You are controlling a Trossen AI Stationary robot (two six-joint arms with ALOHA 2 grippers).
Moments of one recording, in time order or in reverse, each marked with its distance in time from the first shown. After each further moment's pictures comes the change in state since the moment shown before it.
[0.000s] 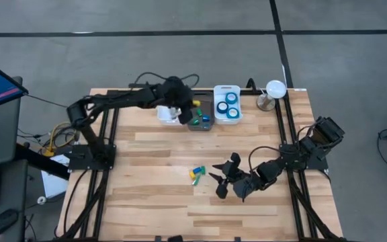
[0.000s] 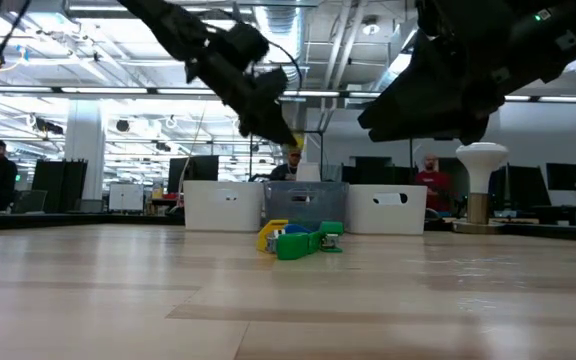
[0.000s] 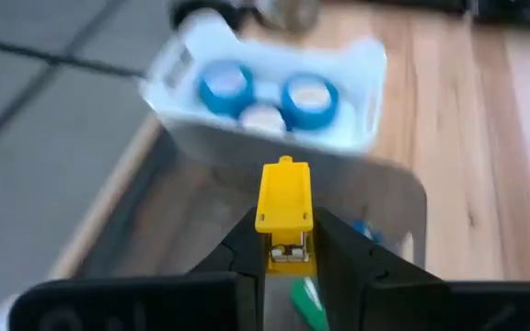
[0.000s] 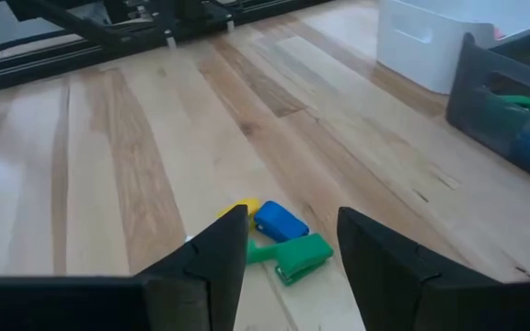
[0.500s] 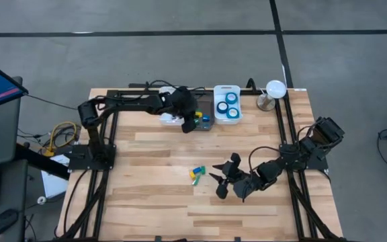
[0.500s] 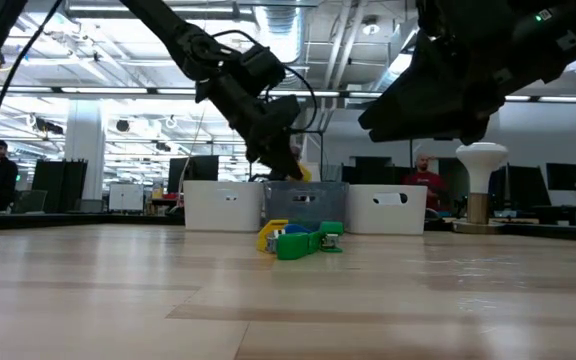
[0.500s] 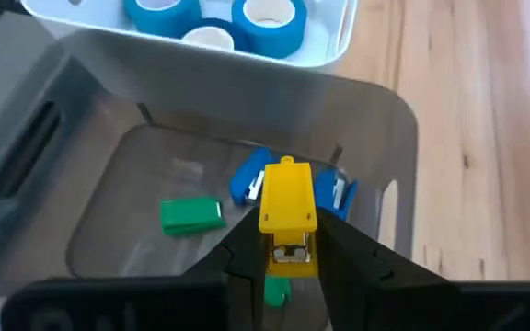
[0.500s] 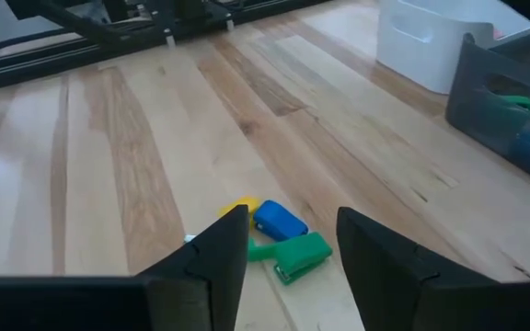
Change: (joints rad) left arm -0.059 0.128 -0.002 -0.015 -0.007 -0.010; right arm 0.008 0.000 0.000 -0.005 0.000 0.000
